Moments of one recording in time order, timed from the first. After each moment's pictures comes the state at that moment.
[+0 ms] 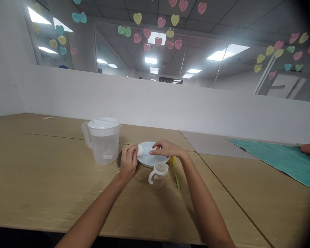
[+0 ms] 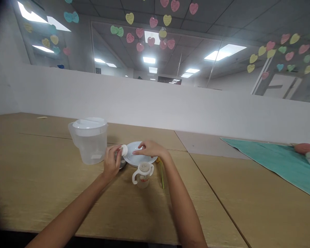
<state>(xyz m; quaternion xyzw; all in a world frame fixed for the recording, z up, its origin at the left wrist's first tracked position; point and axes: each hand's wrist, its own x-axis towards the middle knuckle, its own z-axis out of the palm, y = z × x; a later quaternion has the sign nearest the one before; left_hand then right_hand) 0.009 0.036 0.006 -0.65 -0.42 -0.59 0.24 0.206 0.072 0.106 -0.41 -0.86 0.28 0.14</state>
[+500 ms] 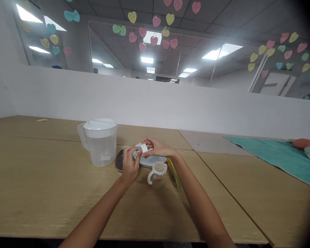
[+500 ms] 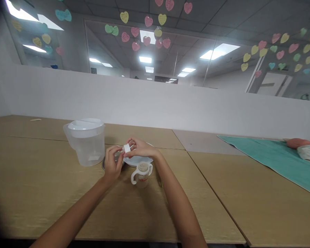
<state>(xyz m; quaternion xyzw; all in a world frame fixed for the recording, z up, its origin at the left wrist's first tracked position) 0.025 0.027 0.011 -0.65 -0.40 -0.62 0.17 0.180 0.064 0.099 -0.22 -0.79 0.50 0.27</state>
